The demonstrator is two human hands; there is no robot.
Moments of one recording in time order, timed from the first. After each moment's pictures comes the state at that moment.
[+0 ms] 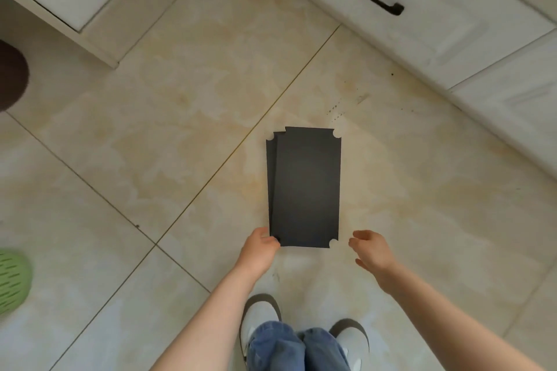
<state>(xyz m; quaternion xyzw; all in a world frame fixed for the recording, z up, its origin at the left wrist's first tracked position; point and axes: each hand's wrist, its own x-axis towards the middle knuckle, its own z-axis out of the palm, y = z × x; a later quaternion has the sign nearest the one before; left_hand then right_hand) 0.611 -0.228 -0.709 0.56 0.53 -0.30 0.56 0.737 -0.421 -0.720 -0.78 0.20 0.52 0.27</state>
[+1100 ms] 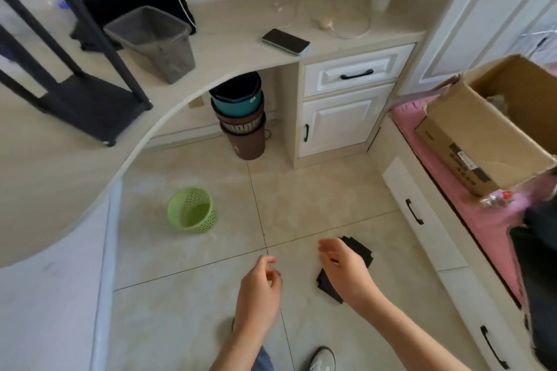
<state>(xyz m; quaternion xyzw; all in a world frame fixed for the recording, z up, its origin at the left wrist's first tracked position) 0.421 -0.272 -0.067 0.61 0.65 0.12 0.44 0.597 -0.303 -0.059 -0.77 -0.40 0.42 0.26</state>
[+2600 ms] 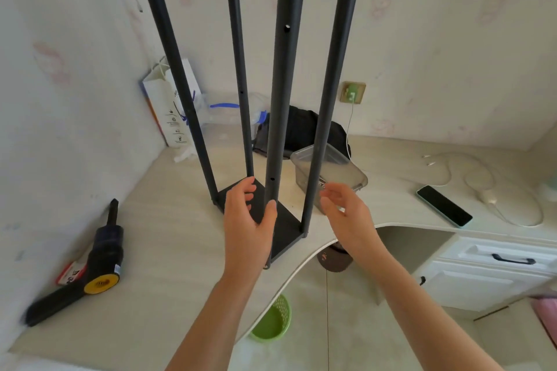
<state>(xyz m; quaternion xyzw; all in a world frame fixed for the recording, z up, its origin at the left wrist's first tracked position) 0.160 0.094 0.175 0.52 0.61 0.55 0.22 0.337 0.124 0.184 -0.61 -0.59 0.36 0.39</state>
